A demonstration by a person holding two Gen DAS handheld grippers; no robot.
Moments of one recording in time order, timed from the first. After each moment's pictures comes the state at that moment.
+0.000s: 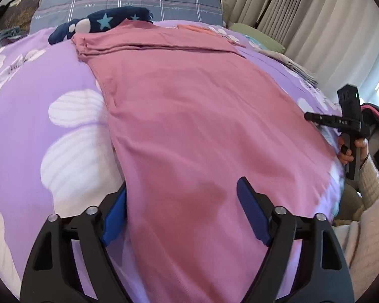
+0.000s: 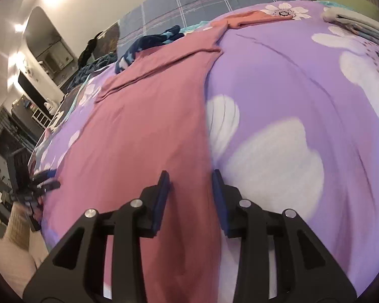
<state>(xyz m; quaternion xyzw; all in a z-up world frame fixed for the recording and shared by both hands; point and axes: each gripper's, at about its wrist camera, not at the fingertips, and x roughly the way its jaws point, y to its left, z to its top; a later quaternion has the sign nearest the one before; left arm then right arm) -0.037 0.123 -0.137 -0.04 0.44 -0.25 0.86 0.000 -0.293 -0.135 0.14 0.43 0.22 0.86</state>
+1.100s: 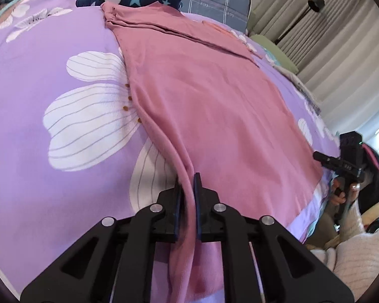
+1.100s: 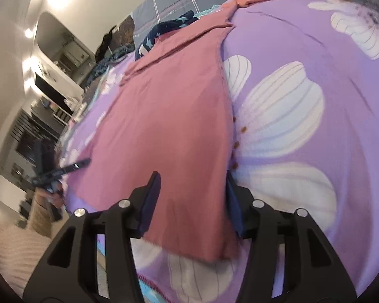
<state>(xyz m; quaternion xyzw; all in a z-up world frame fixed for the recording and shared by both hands) -0.040 0.142 -0.145 -0.15 0.47 -0.22 0.84 -0.026 -0.305 -0.141 0.20 0.45 0.28 0.82</state>
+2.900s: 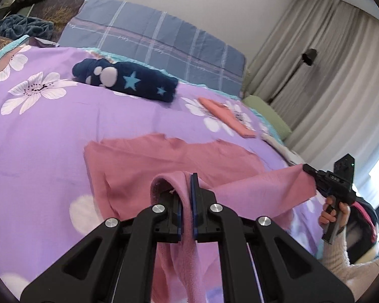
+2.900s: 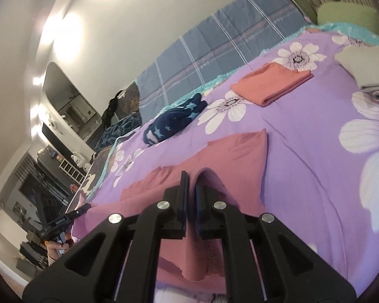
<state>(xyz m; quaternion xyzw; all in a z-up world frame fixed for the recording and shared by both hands) 0.060 0.165 -0.053 -0.19 0.33 -0.19 0.90 0.101 -0.300 -0.038 0.25 0.32 0.24 0.88</state>
